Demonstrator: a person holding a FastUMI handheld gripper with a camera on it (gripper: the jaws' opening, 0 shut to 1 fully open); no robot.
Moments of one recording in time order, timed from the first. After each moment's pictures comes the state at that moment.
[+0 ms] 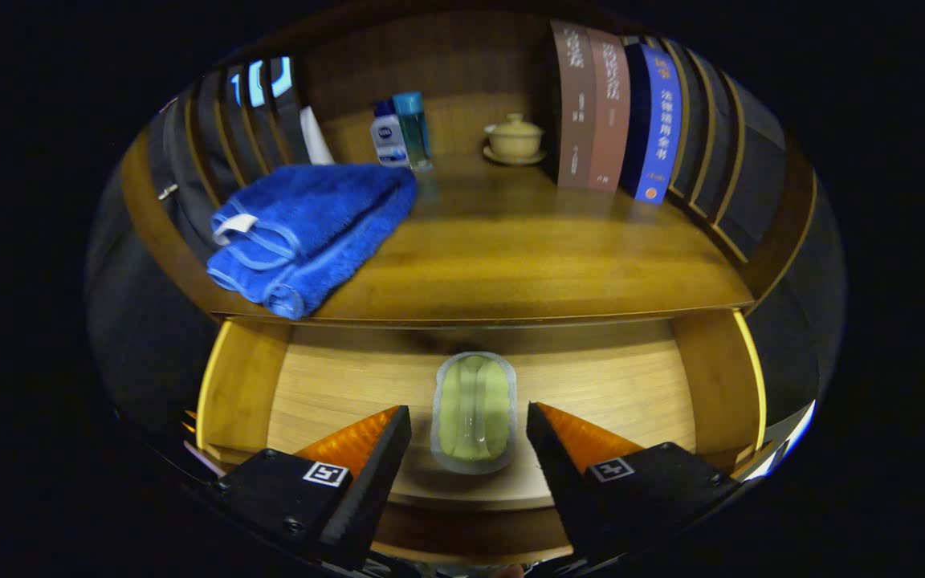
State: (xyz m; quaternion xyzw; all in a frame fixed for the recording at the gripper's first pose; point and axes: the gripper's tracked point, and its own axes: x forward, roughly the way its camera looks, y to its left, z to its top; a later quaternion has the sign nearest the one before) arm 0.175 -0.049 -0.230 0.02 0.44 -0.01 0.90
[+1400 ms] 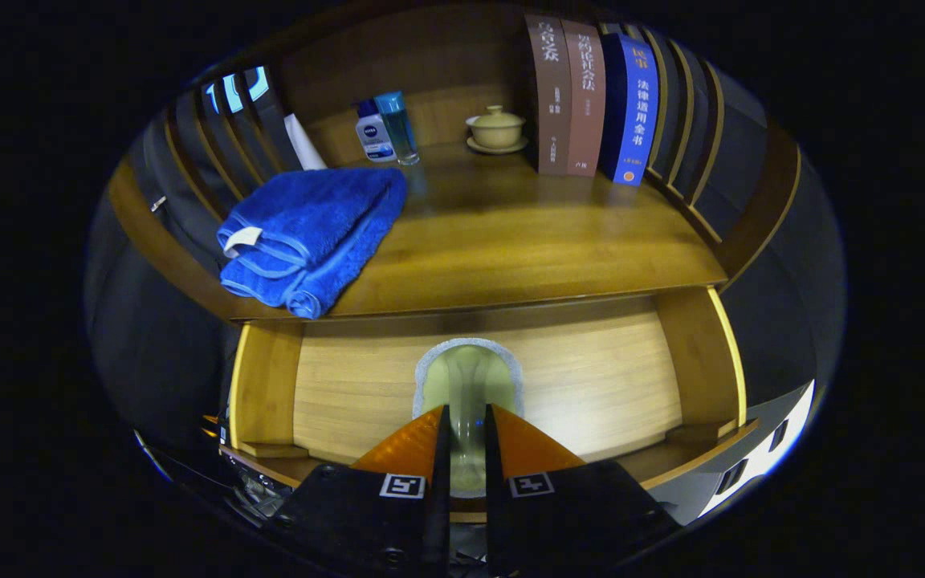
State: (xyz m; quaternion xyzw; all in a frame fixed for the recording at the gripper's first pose) arm 0.145 -0.051 -0.170 0.05 0.46 -0.03 0.88
